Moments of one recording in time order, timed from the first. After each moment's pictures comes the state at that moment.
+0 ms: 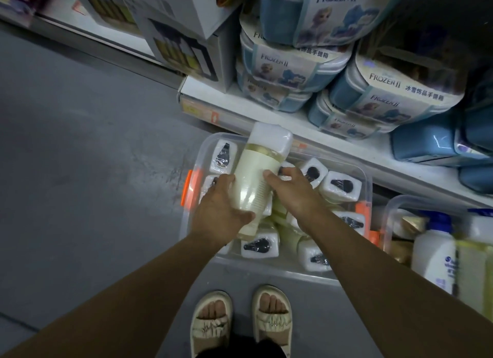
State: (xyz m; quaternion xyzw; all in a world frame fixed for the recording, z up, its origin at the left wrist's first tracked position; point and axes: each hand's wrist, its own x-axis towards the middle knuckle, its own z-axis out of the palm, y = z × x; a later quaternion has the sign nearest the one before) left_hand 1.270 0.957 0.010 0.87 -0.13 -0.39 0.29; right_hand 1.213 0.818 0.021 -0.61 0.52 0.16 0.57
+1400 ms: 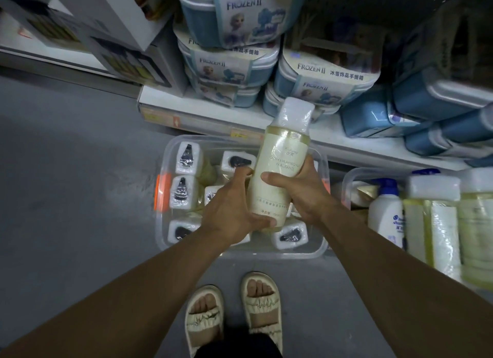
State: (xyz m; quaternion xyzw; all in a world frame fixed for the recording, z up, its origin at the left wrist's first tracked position) left_hand 1.226 0.904 0.057 0.81 -0.26 -0.44 0.27; right_hand 1.146 0.775 0.035 -0.50 0.50 -0.02 0.71
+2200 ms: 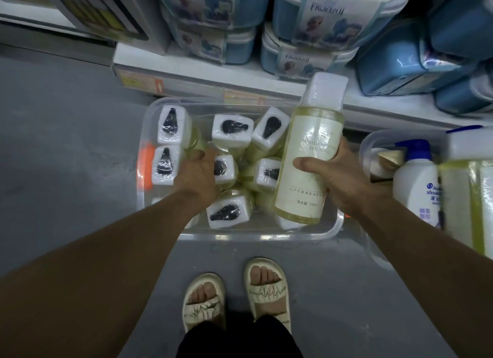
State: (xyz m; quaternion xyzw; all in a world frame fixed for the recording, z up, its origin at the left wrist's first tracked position) left_hand 1.251 0.927 -0.058 0.88 -0.31 -0.35 0.02; right_hand 1.084 0.760 -0.010 -0.53 0.53 -0.04 0.66
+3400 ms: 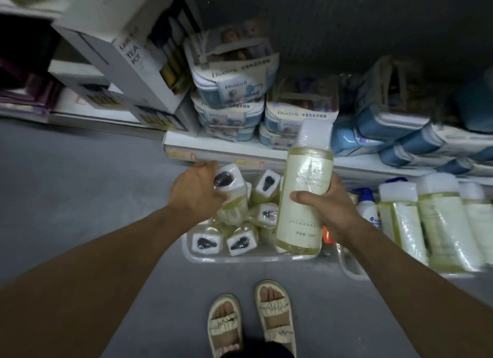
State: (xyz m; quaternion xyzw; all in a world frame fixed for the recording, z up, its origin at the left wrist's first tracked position) left_hand 1.289 0.915 0.165 0.89 -0.38 -0.25 0.08; right_hand 1.100 0.775 0.154 -0.52 0.55 -0.05 0.65
